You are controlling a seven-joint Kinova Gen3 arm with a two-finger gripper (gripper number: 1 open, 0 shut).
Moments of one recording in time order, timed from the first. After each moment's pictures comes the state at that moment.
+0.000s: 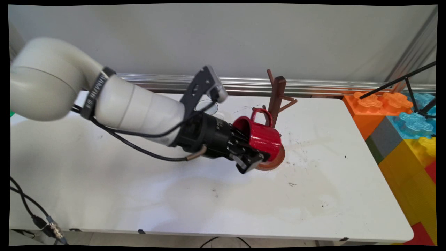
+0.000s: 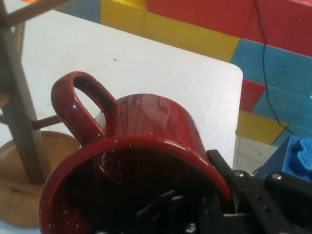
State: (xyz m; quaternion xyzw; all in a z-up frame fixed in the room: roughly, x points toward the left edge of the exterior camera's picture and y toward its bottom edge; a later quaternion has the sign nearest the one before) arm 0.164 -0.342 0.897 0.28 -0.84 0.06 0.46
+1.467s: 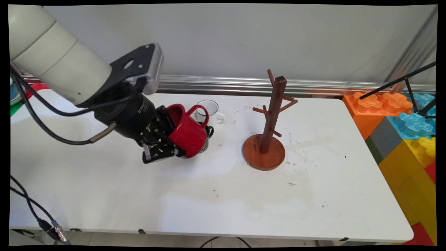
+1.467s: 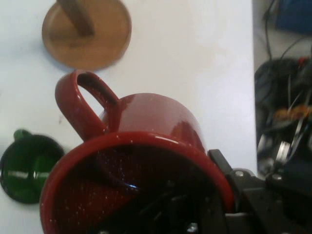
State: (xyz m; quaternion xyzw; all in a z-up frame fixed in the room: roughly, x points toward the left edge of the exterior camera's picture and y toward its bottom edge) arm 0.249 -0.328 0.983 0.17 -0.96 0.09 0.23
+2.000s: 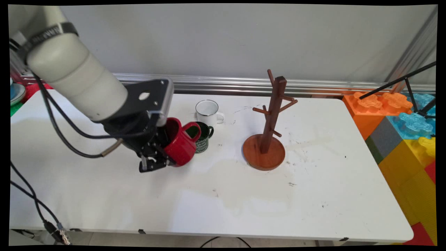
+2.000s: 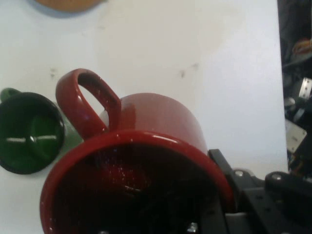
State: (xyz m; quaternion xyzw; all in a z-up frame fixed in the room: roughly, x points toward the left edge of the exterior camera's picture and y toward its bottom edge) arm 0.244 -0.344 0.939 0.13 -0.98 0.08 0.14
